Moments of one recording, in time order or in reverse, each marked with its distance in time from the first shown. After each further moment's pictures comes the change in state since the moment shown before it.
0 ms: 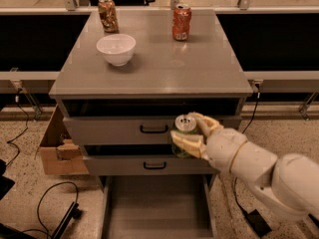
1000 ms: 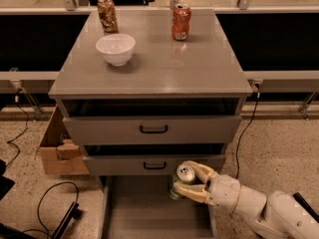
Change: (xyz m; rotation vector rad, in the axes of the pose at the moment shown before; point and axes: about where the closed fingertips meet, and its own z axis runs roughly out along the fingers) arm 0.157 0.060 -0.020 -0.302 -0.187 0.092
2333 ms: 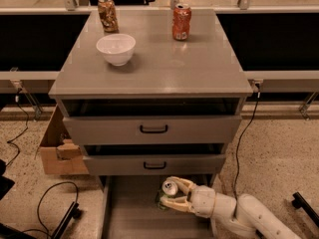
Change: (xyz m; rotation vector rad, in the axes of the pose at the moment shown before) arm 0.125 0.011 0.041 -0.131 -0.009 0.046
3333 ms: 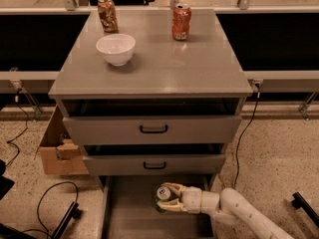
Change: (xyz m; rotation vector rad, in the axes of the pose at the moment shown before) arm 0.145 -0.032 0.029 -0.112 0.106 -0.080
